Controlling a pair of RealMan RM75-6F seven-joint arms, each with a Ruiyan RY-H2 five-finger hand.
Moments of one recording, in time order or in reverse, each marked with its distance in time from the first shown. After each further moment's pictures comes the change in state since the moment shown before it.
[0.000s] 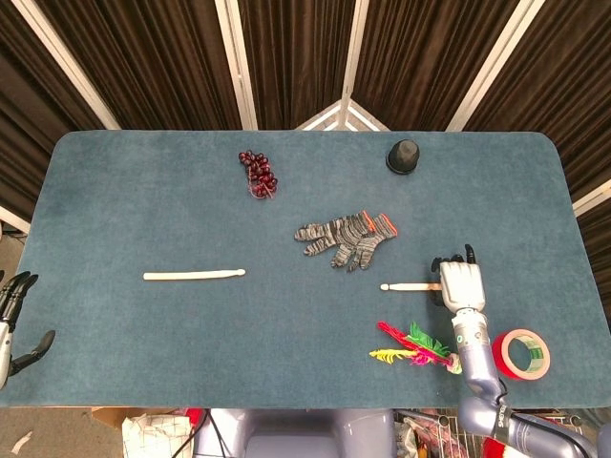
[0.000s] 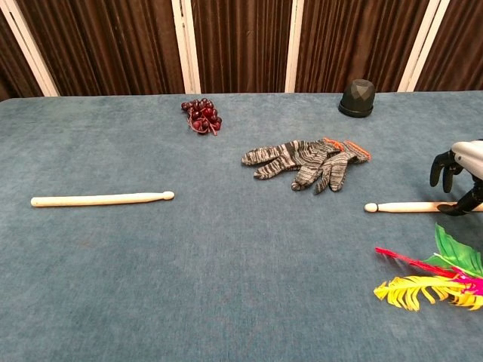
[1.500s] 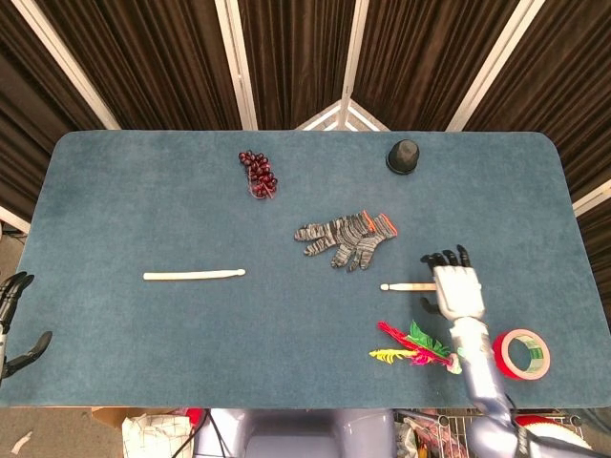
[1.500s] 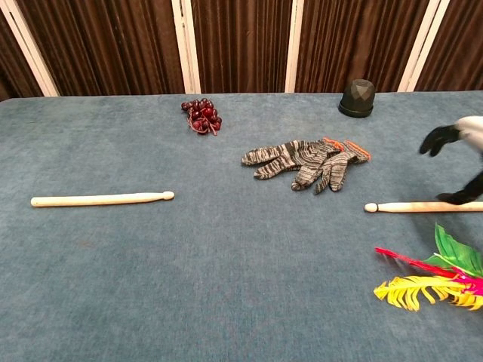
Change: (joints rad) left arm 0.006 0.027 0.005 0.000 0.013 0.011 -0.062; right arm -0.057 0.114 0.063 -0.320 -0.019 0.039 -0.114
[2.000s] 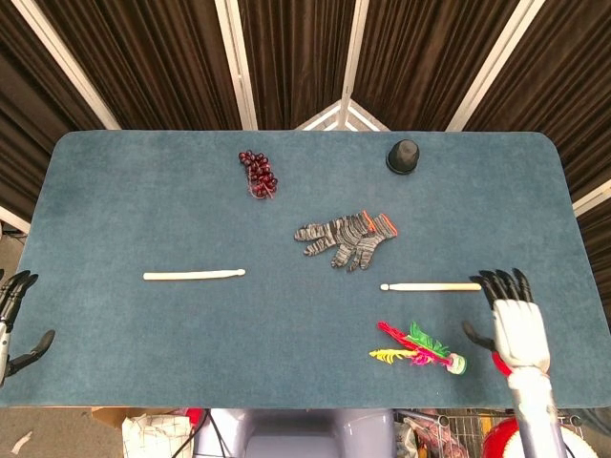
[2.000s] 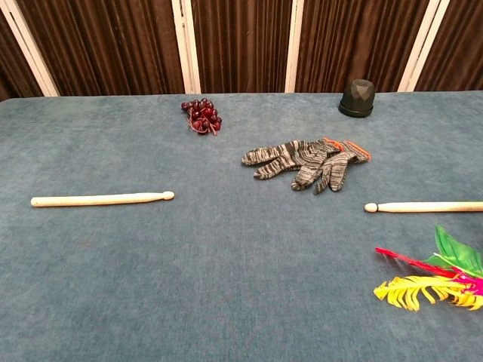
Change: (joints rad) left arm -0.009 -0.005 0.000 0.002 0.009 -0.011 0.012; right arm -0.270 0.195 -0.114 -0.113 -0.405 0.239 0.369
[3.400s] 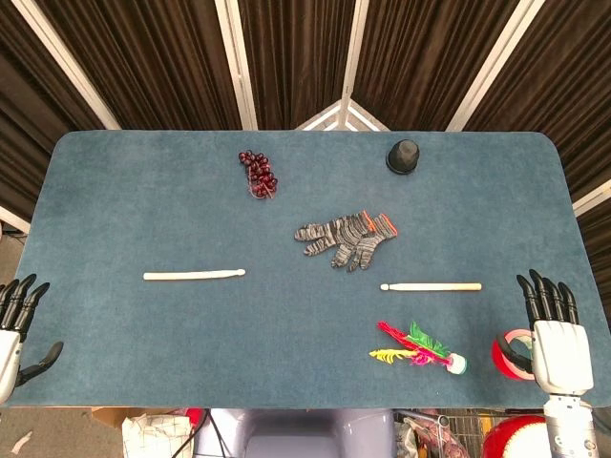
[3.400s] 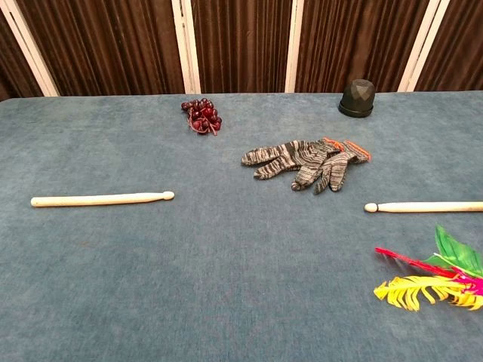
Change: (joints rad) left arm 0.014 0.009 0.043 -0.038 0.032 -0.011 0.063; right arm -0.135 0.099 -0.069 -0.023 -0.128 0.201 0.042
